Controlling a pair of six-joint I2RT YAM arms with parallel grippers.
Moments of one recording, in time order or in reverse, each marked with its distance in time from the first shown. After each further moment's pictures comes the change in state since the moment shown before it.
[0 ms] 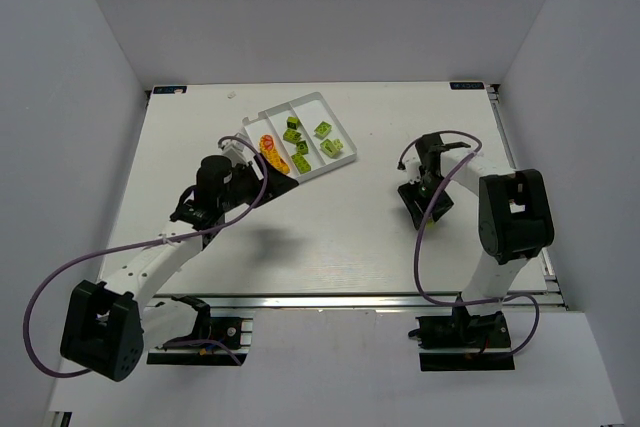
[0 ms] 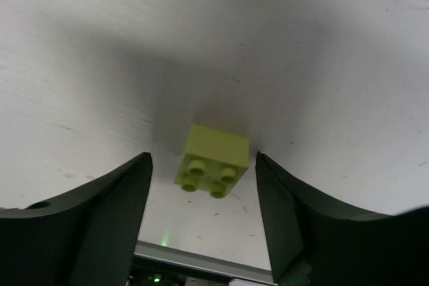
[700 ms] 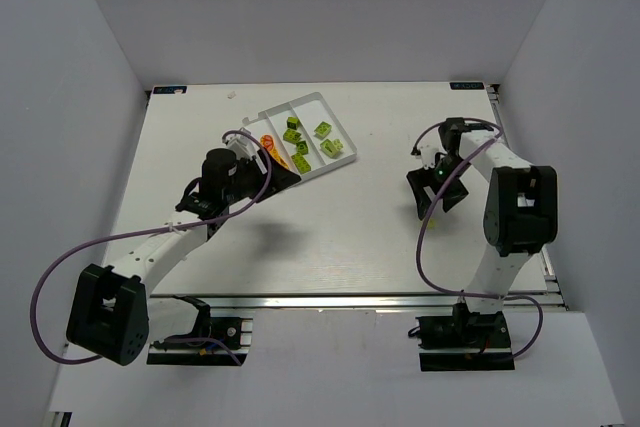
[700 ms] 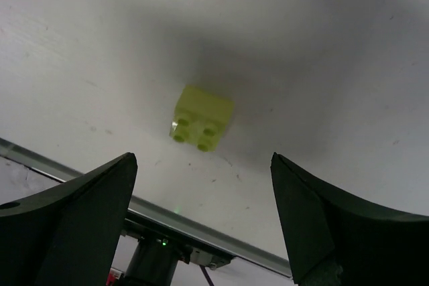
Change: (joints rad) left arm 0.000 0.078 0.053 -0.001 -0.012 -0.004; right arm -0.125 0.067 0.189 -0.193 -0.154 -0.089
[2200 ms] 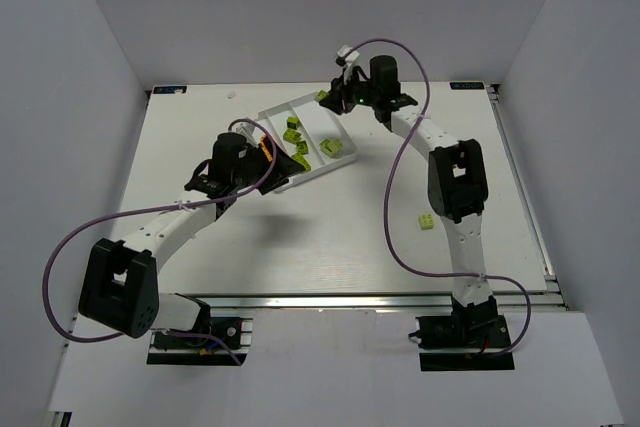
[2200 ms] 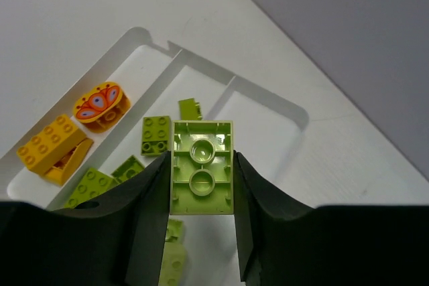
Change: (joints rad) left arm -0.009 0.149 0.158 -0.108 -0.027 -0.066; right arm 0.277 0.444 0.630 1.135 -0.432 0.218
